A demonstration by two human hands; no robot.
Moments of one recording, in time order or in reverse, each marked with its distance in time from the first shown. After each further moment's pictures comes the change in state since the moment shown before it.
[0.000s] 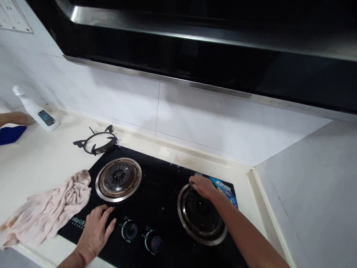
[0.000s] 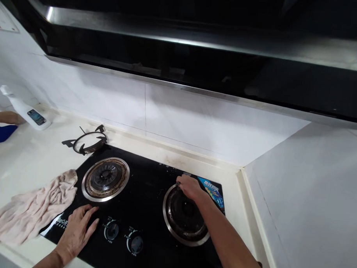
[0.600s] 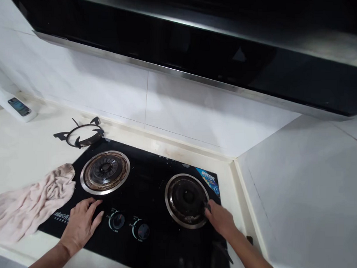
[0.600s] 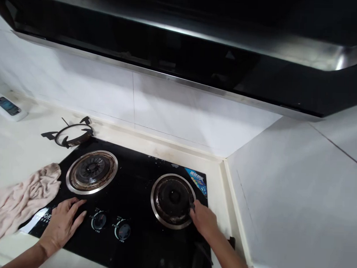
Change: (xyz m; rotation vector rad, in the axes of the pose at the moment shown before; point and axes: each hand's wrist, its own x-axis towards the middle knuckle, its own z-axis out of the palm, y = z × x) left_hand 0.002 -0.002 0.004 0.052 -0.070 -0.004; right_hand -0.150 0.021 0.062 0.021 -0.067 0.496
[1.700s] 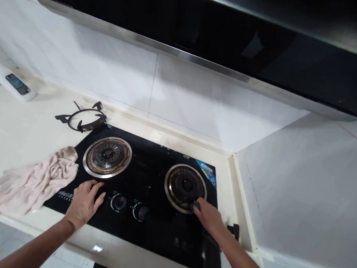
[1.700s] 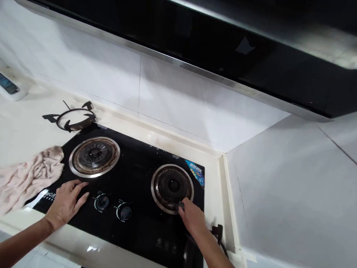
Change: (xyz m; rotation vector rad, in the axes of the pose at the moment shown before) left_hand 0.004 0.007 -0.007 0.033 -0.052 -0.003; right_hand -0.041 -0.030 0.007 0.095 -0.024 -0.063
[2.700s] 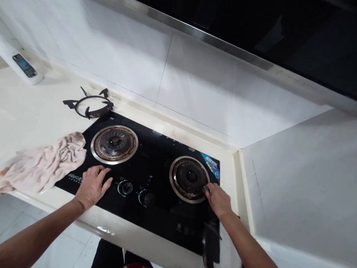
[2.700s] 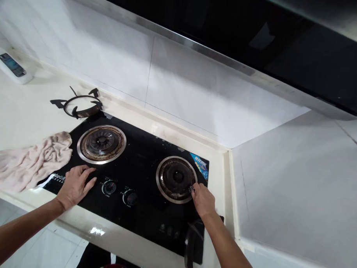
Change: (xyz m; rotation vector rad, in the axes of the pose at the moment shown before) left_hand 0.001 0.006 -0.002 -0.024 -0.005 -0.034; right_hand 0.009 0.013 -0.016 -0.251 0.166 -0.033
